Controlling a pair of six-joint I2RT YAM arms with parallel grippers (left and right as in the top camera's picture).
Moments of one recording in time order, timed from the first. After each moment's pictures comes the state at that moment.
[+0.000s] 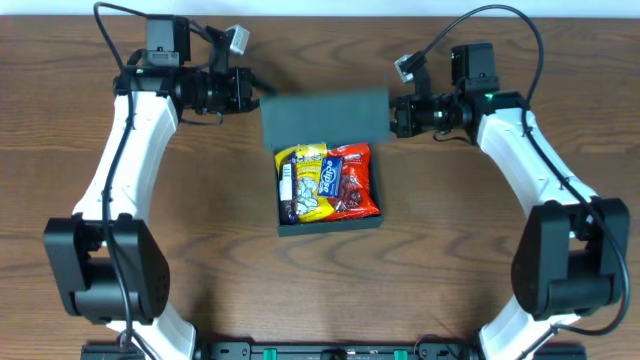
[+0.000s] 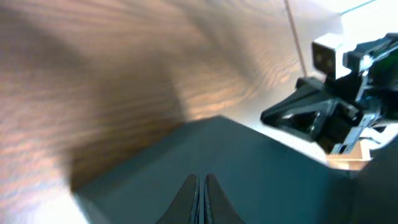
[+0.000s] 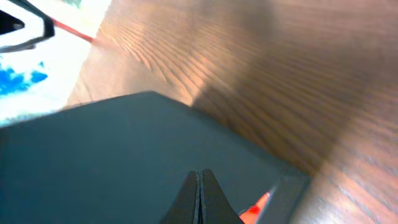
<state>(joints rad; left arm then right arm) -0.03 1.82 1.55 -0.77 0.87 -0.09 0.12 1.86 1.37 -0.54 -0.87 -0.01</state>
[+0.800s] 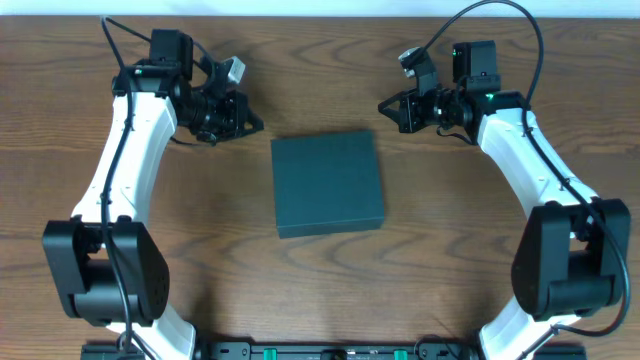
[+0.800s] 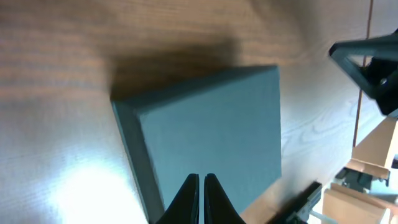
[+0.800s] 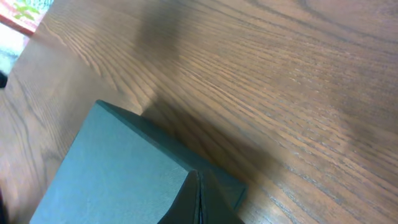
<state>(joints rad) -0.03 1.81 1.55 -1.05 0.69 -0.09 0.12 1.85 1.37 -0.46 -0.71 -0.07</state>
